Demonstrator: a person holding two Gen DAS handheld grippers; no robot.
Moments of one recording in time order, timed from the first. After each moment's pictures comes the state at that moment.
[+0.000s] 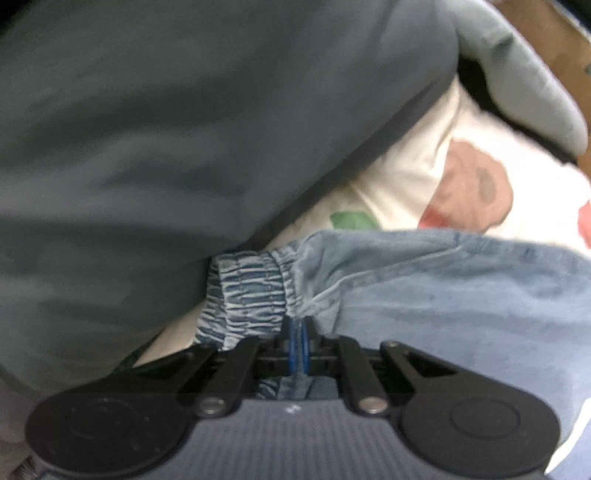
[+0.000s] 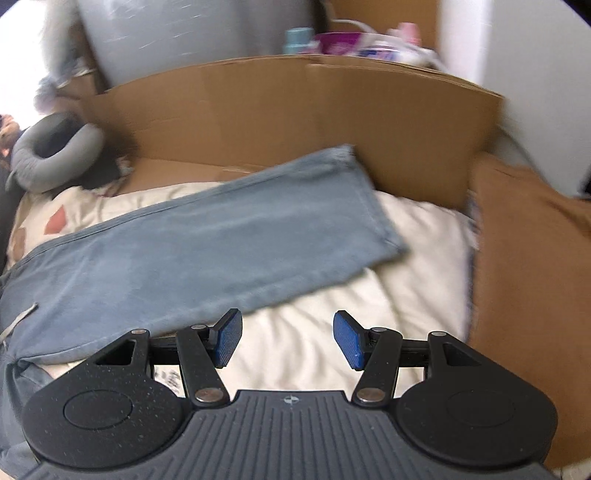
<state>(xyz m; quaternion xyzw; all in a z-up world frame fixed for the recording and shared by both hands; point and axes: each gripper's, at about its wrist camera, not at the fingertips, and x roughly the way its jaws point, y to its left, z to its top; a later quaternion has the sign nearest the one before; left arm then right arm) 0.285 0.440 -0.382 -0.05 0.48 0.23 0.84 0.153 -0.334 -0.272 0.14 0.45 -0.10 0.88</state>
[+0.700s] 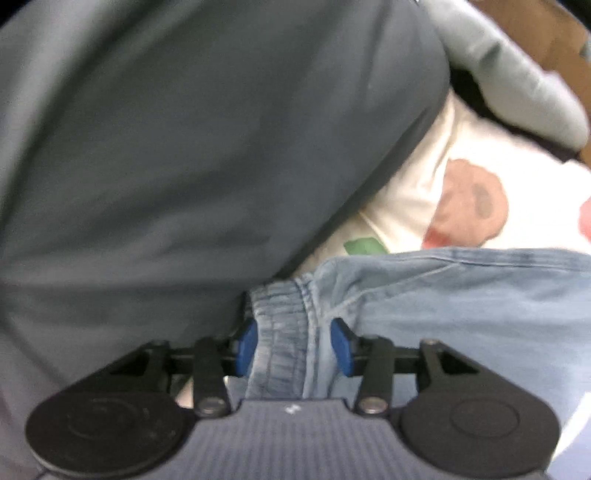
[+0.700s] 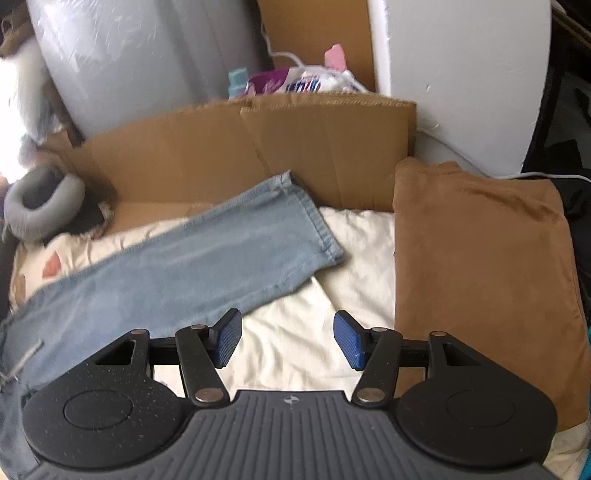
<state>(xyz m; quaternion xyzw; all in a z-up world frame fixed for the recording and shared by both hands) 0.266 0.406 -0.320 -0.01 0.48 0.26 0.84 0.105 -0.376 -0.232 0.18 0.40 -0.13 0.89</state>
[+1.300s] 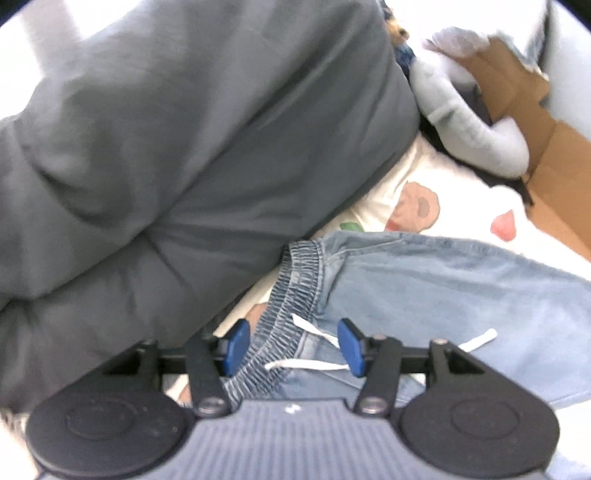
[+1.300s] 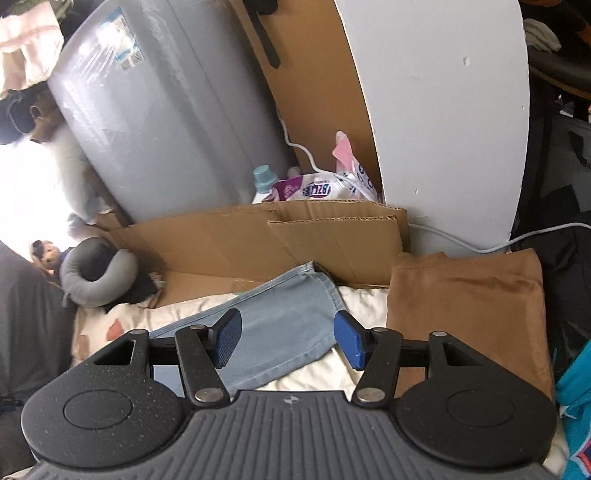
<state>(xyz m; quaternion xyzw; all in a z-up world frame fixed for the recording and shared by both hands) 0.162 0.355 -0.179 -0.08 0.48 0.28 0.83 0.068 -0.433 -0.089 0.22 0.34 -0.09 0.91</state>
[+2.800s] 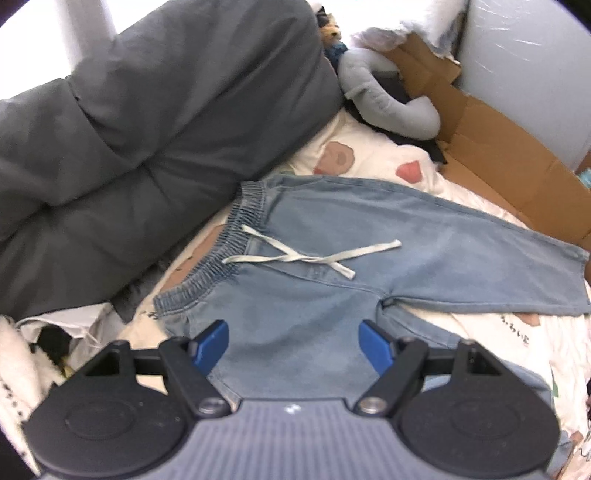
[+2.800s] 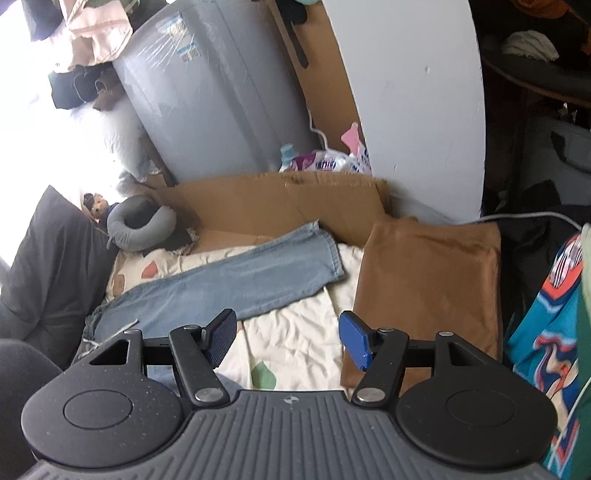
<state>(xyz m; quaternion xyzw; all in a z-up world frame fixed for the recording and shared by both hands) 0.029 0.251 -0.137 -0.09 0.49 0.21 0.84 -0.106 -0.439 -0.080 0.19 0.35 -0.01 0.91</state>
